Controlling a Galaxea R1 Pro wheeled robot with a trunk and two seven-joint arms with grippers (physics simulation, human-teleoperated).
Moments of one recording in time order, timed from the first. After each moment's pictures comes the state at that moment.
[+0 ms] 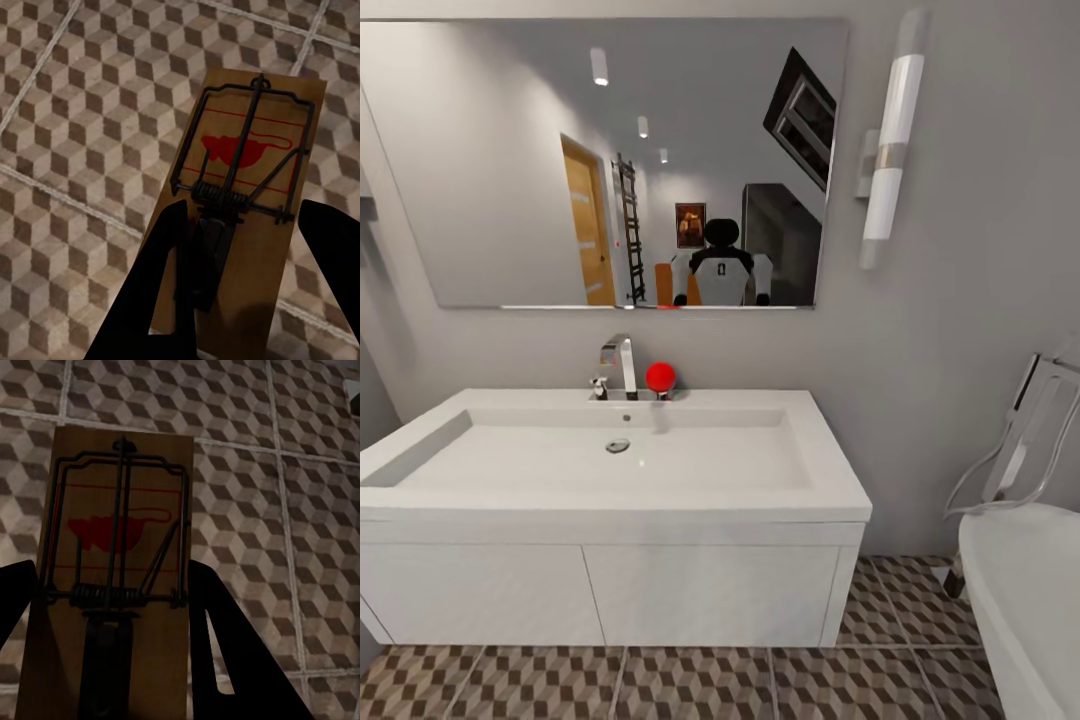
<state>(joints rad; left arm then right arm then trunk) -0.28 0.04 -0.57 0.07 0.93 -0.46 0.11 -0.34 -0.02 0.16 0.07 0.00 -0.48 -0.23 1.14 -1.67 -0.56</state>
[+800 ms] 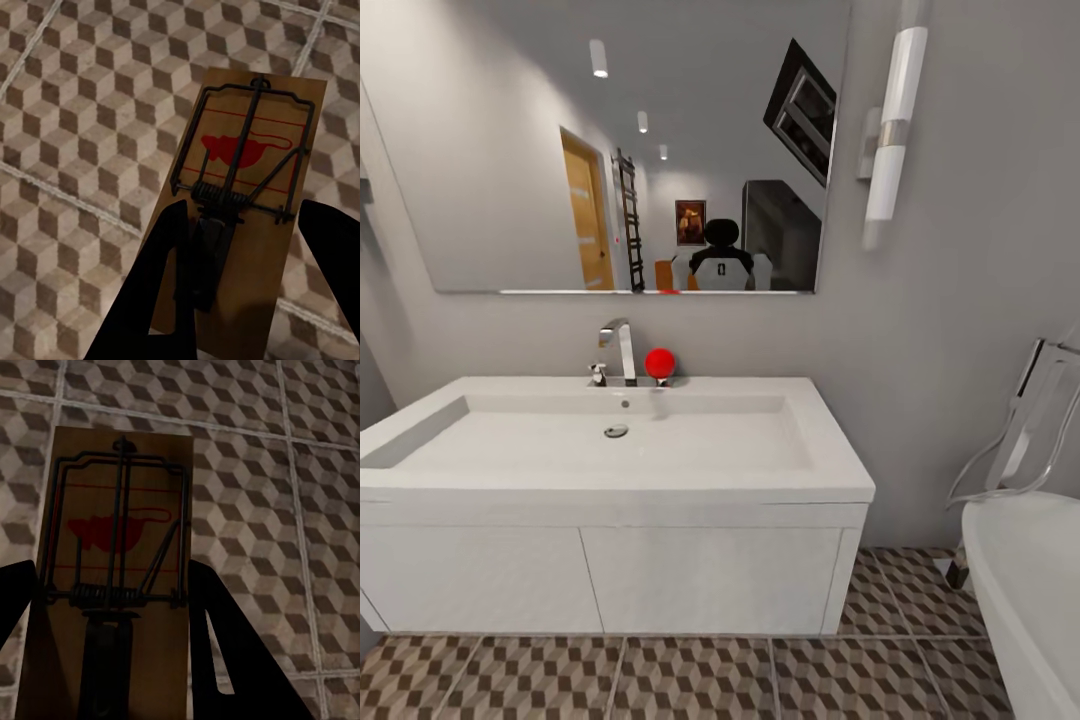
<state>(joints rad) -0.28 0.04 -0.56 0.07 0.93 -0.46 0.11 -0.34 -0.02 0.16 0.07 0.00 -0.48 -0.23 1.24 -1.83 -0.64</state>
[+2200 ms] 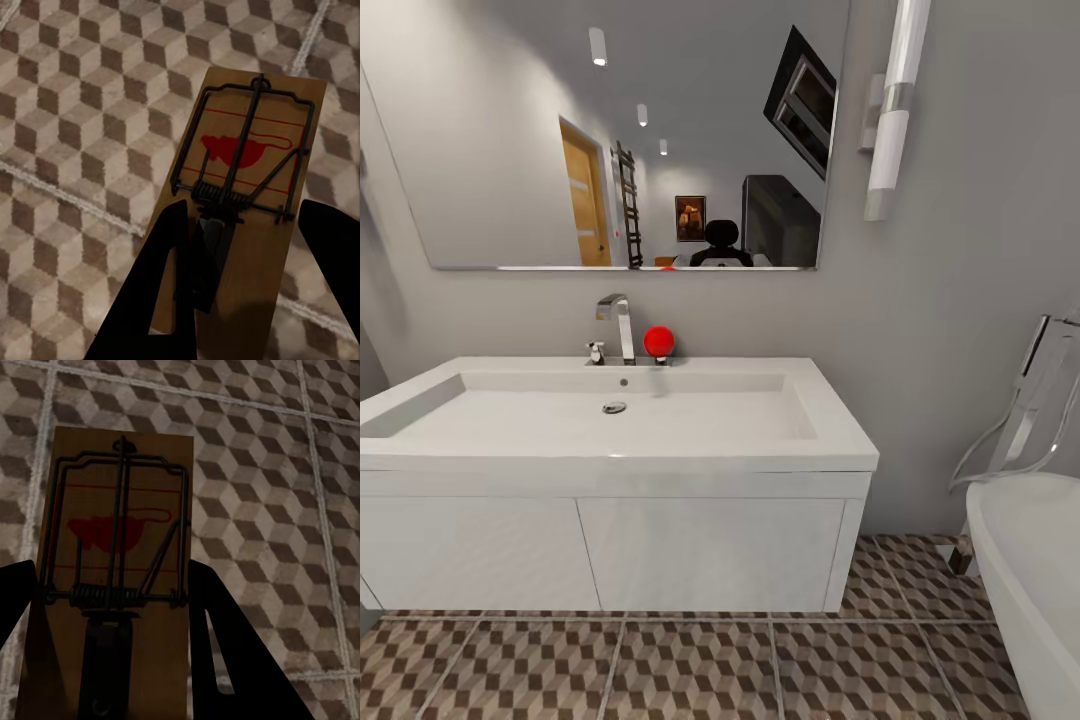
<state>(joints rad) -0.28 0.04 -0.57 0.07 0.93 -0.47 0.10 -0.34 -0.02 0.16 0.07 0.00 -0.48 -0.23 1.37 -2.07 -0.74</state>
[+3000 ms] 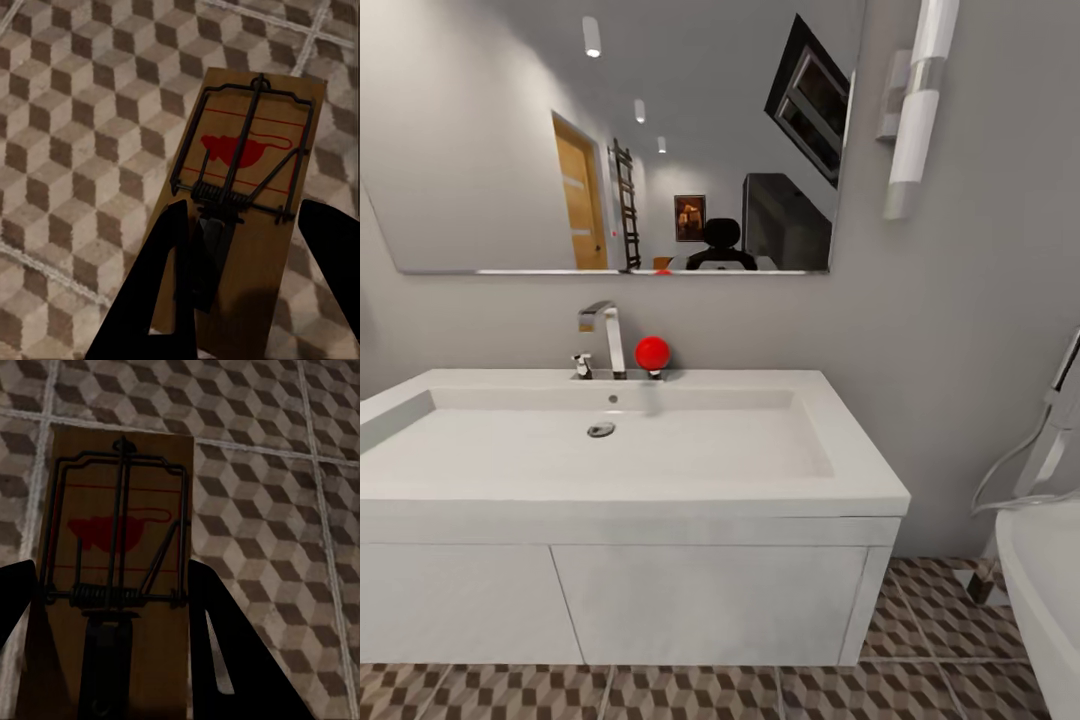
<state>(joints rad) -0.28 0.04 -0.57 0.07 0.93 -0.47 0.10 -0.34 -0.02 0.16 0.07 0.00 -0.48 -0.23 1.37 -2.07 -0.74</state>
